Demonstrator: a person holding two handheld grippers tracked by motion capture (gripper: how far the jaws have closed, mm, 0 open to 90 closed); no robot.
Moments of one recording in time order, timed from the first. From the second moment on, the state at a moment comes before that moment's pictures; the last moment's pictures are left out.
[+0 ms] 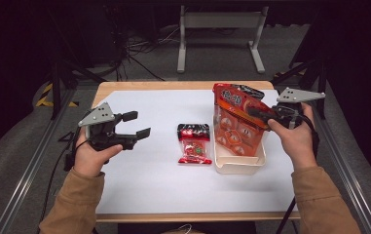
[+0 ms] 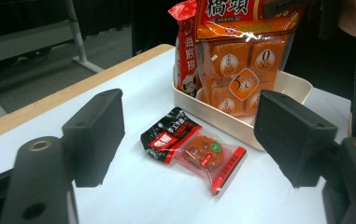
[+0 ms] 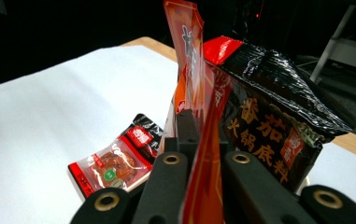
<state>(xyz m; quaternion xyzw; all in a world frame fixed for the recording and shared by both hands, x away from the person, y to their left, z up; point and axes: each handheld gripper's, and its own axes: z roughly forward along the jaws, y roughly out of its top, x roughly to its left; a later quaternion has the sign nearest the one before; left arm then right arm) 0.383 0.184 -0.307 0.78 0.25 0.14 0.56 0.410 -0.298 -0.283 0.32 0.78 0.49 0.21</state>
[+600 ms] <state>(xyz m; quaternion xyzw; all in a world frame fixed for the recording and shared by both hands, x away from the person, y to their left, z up) 0.394 0.178 -0.318 0.78 0.26 0.13 0.55 0.405 -0.303 -0.283 0.33 0.78 0.49 0.22</state>
